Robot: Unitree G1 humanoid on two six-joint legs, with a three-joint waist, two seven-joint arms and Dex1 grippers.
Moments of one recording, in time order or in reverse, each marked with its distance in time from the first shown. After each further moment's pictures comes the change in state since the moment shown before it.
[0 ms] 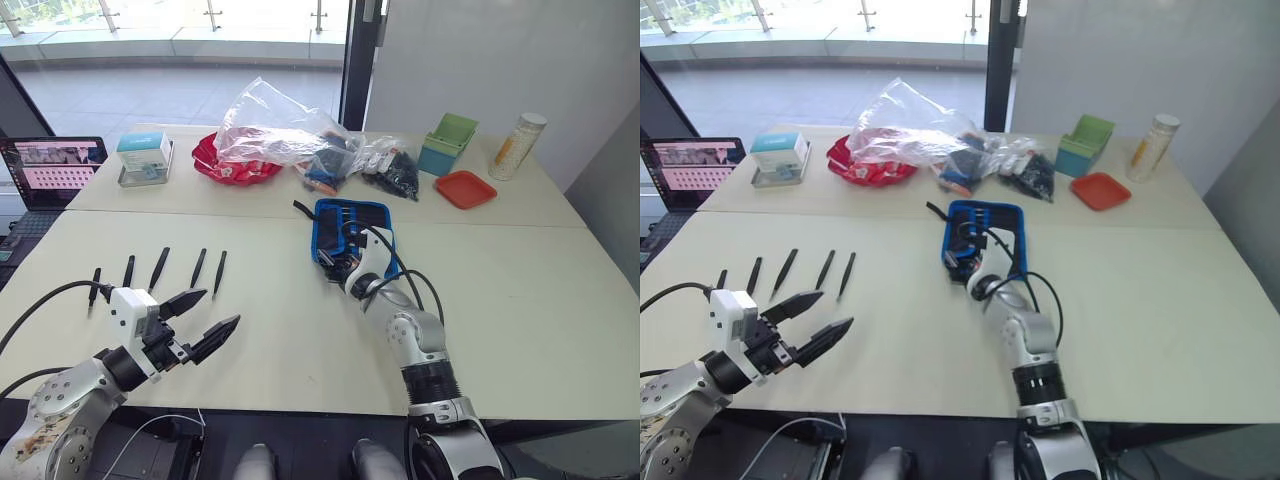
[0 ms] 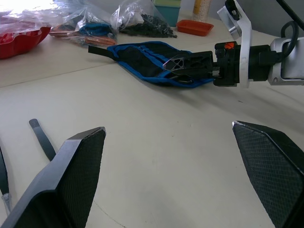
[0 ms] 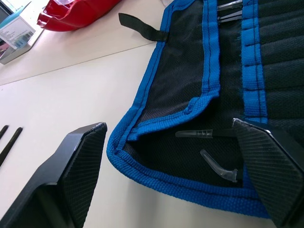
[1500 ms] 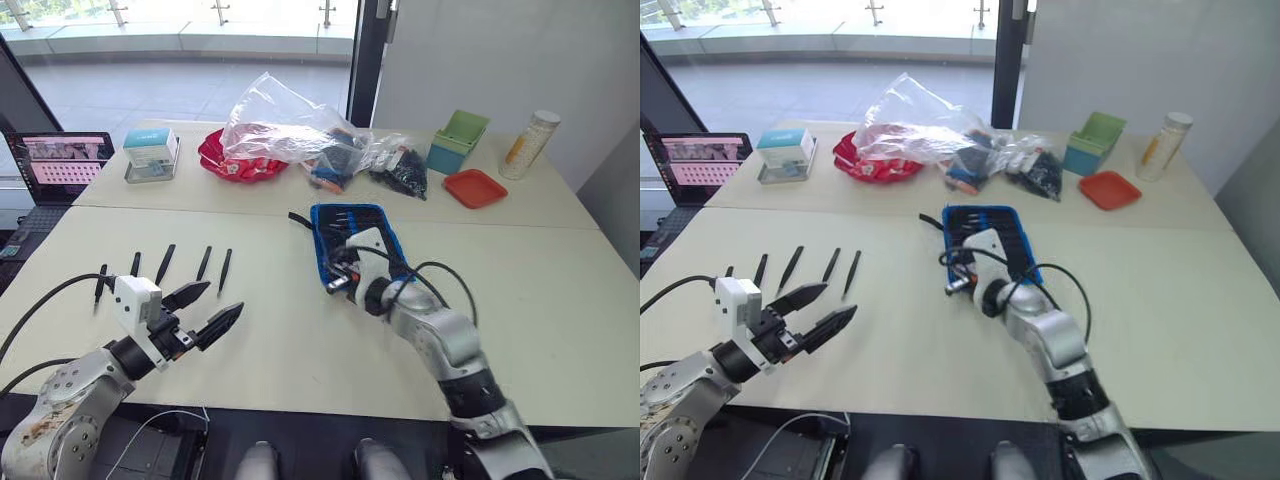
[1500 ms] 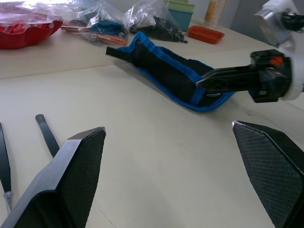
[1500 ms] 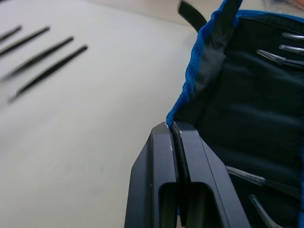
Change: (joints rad) left arm -0.069 -0.001 -0.028 0.048 -0.053 0.078 0.044; right arm 0.136 -0.459 0.278 -0.438 -0.054 0.184 0.388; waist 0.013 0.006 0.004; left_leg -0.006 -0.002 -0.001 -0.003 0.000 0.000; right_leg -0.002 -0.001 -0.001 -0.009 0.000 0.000
